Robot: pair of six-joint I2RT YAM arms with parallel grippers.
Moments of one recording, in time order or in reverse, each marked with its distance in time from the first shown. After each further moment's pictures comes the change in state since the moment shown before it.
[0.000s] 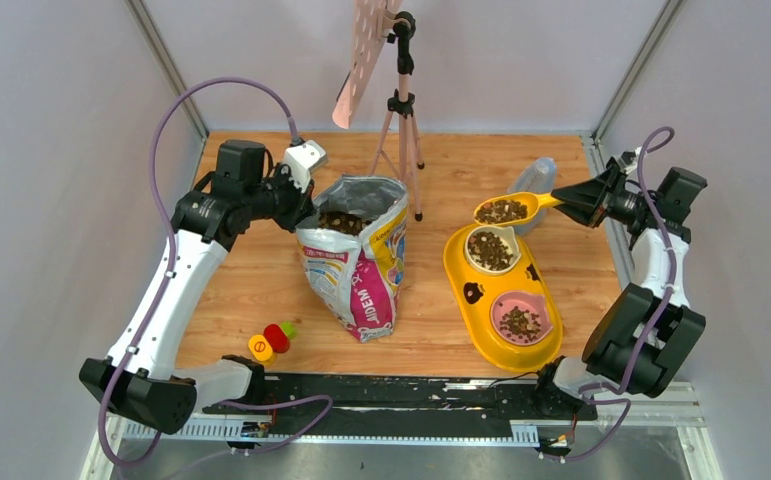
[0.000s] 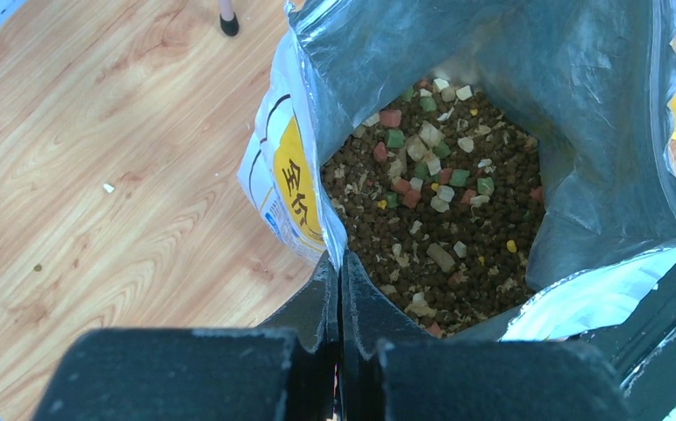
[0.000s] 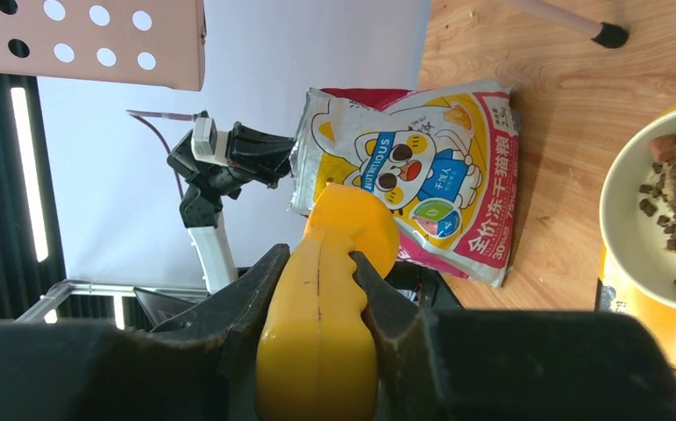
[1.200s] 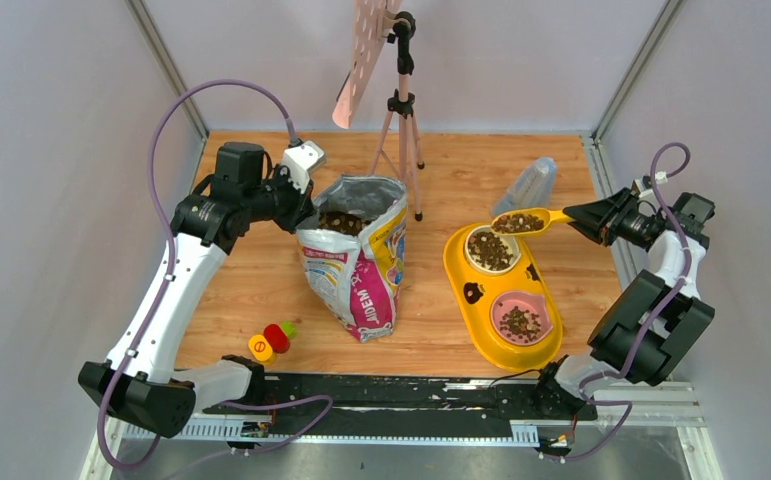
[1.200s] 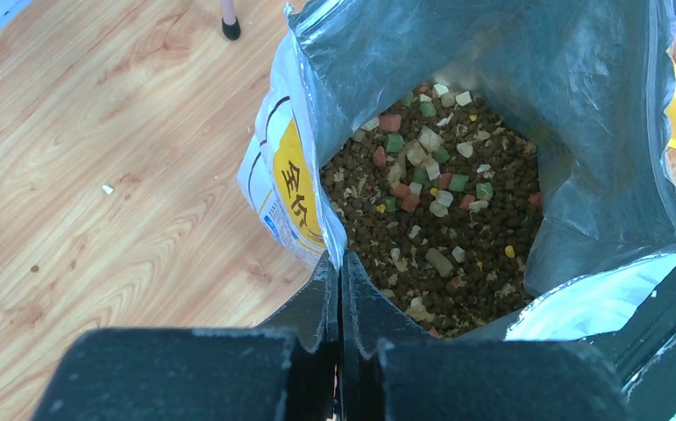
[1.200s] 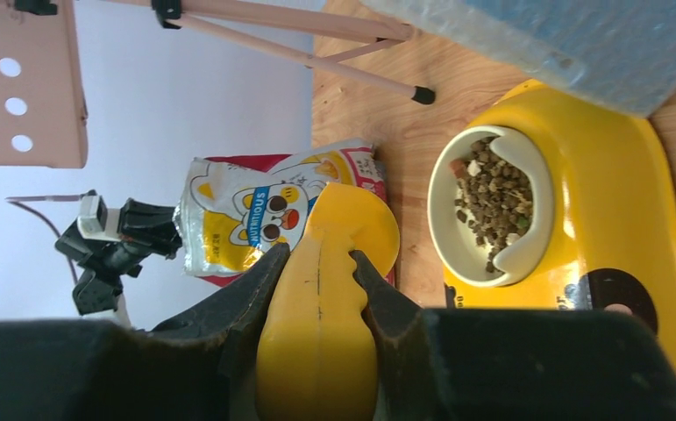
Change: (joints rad) left arm 0.001 -0.018 -0.026 0.028 0.000 -0.015; right arm -0.141 0.068 0.019 -0.389 0.197 -0.523
